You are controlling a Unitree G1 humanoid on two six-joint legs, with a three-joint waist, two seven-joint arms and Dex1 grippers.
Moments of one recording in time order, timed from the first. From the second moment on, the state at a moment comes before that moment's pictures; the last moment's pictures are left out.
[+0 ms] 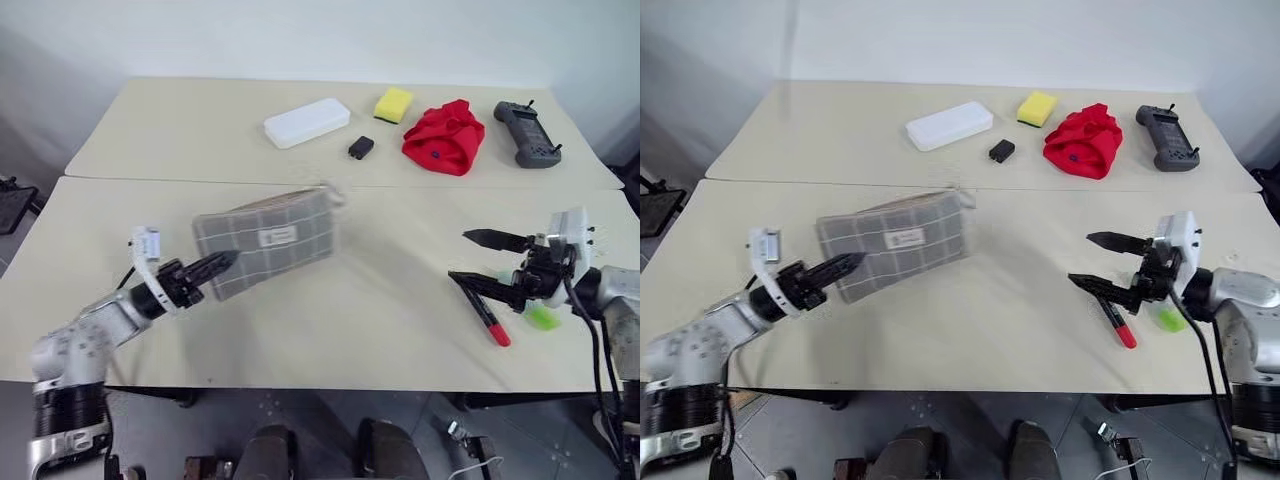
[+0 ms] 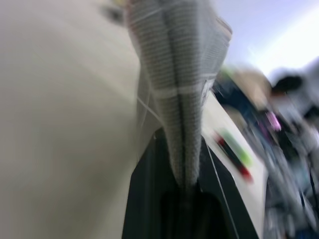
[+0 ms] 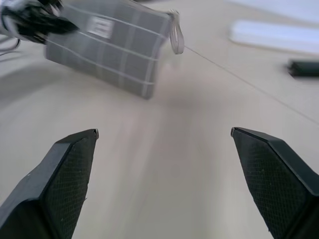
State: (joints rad) left arm -0.26 0.54 0.55 0.08 -1.10 1.00 -0.51; right arm -0.28 -0.72 -0.22 0.01 0.57 0.20 1.25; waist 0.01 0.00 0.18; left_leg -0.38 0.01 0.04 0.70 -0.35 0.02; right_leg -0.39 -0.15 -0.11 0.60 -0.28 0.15
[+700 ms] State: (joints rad) left arm 0.26 0.85 0.60 -0.14 -0.79 0.67 -0.52; right arm -0.30 -0.64 -0.15 0.08 0.52 0.03 1.29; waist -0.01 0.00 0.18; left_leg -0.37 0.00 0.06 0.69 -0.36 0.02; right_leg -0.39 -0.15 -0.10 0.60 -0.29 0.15
